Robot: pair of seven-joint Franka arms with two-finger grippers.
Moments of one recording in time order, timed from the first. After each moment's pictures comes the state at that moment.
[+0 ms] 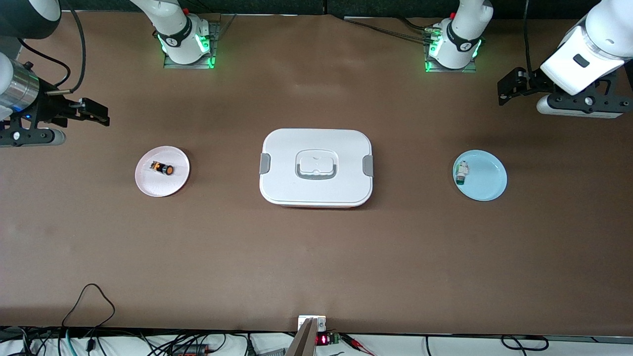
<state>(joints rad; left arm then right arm) -0.01 -0.01 -0.16 -1.54 0.00 1.43 -0.11 0.02 0.08 0.03 -1.59 -0.04 1.51 0.00</state>
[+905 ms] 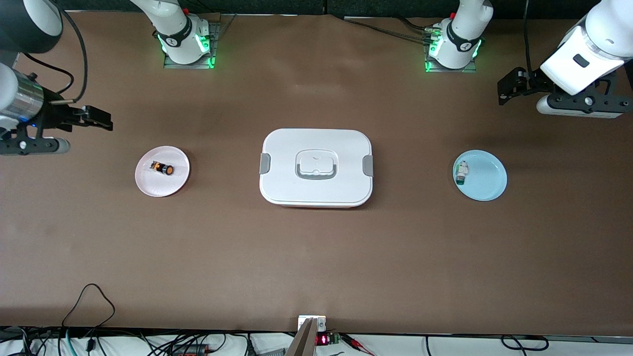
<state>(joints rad) -0.01 -0.01 -0.16 -1.54 0.00 1.43 -0.11 0.02 0.12 0.02 -1.59 -0.02 1.51 0.00</state>
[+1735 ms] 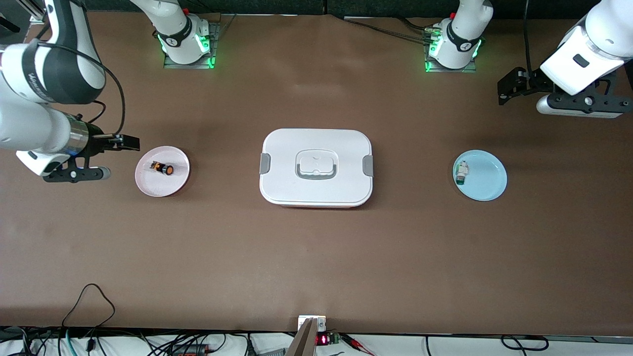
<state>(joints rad) -0.01 -0.01 -0.16 -1.54 0.00 1.43 -0.11 0.02 0.21 0.03 -1.75 -0.02 1.72 0.00</state>
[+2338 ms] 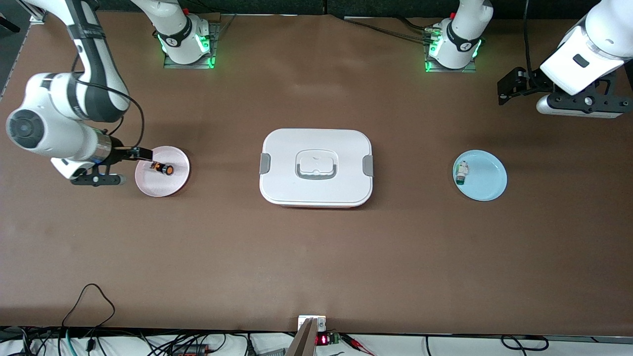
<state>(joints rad) -0.01 -0.01 -0.16 -1.54 0.00 1.43 -0.11 -0.03 0.22 0.02 -2.08 -0.02 2.09 0.00</state>
